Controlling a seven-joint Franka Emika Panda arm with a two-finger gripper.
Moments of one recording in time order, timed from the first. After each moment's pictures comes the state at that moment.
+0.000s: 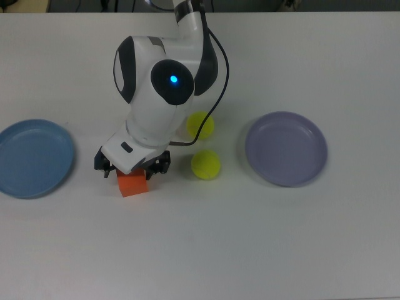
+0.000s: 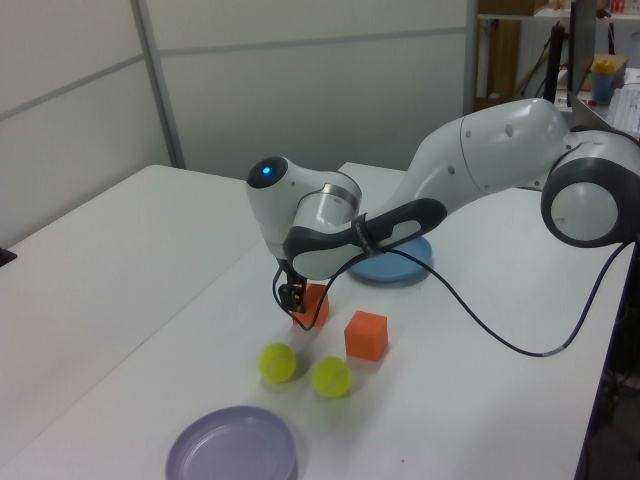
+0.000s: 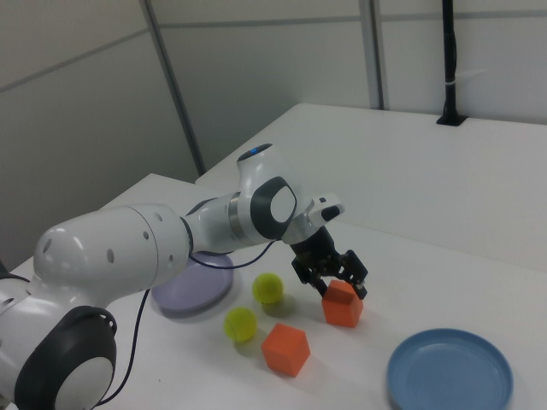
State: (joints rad) arm 0.03 0.66 0.22 -1.38 -0.56 2.06 0.18
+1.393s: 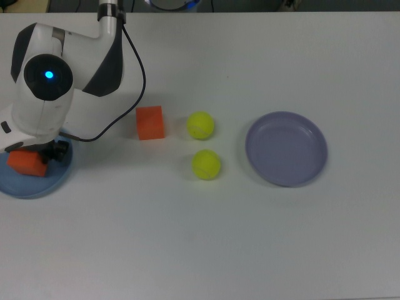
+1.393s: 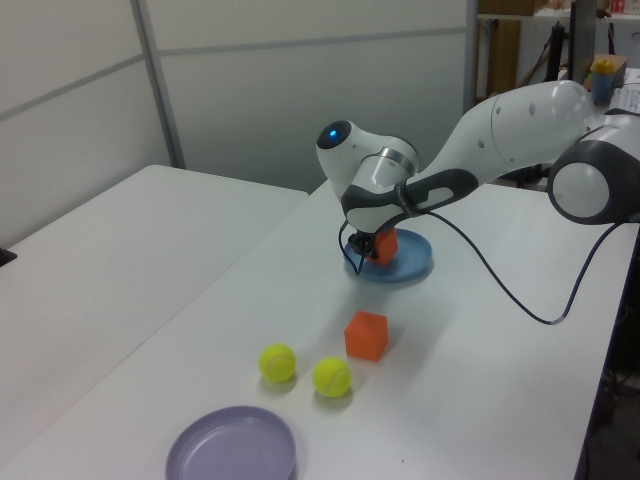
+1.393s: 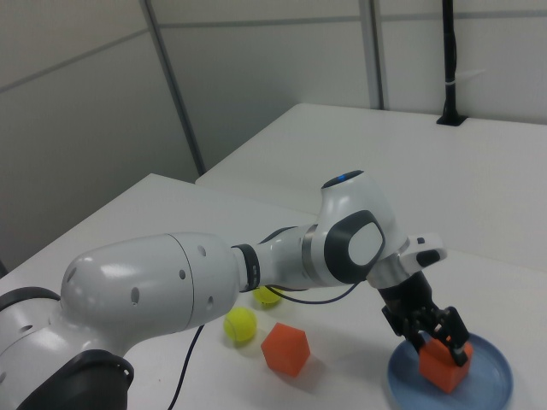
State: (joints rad) arm -0.17 0.66 0.12 -1.37 -0.61 2.06 0.18
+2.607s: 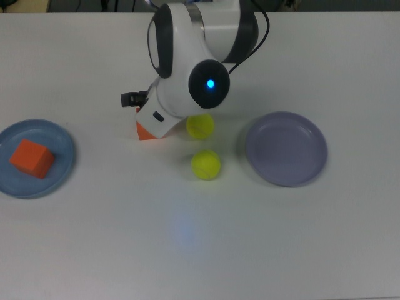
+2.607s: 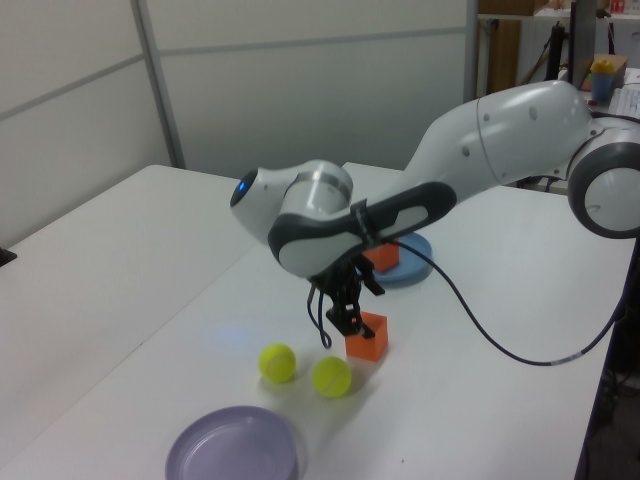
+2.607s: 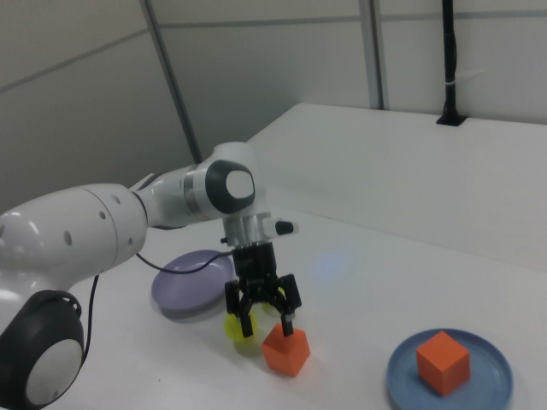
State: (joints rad) arm 0.06 0.56 0.32 -1.44 -0.46 1.43 0.08
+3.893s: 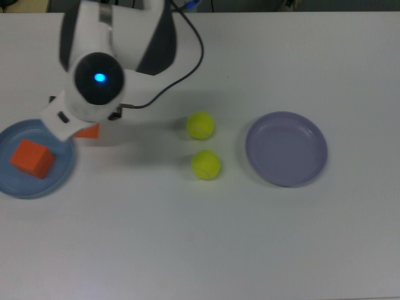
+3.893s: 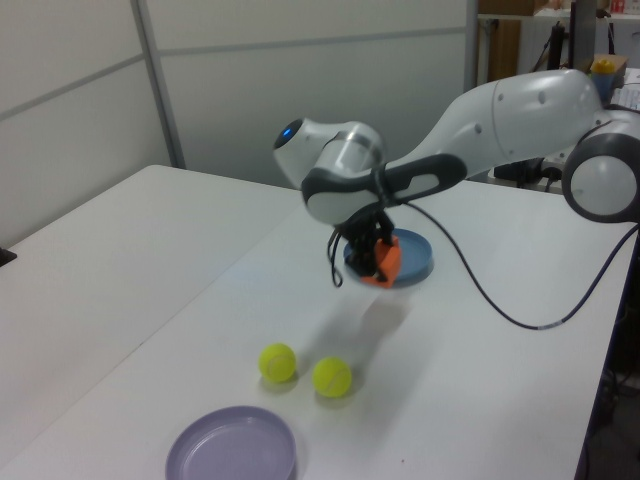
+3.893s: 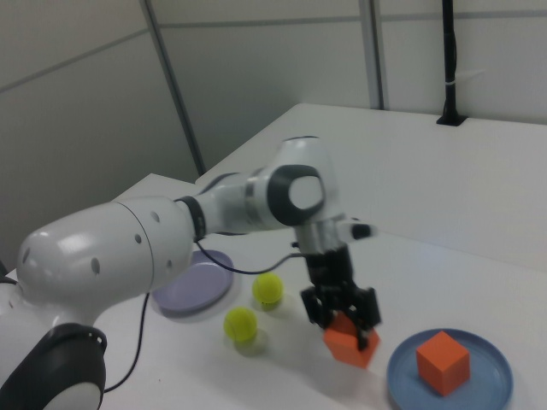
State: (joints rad) arm -0.14 0.59 0.27 -1.35 -0.51 1.56 0.04
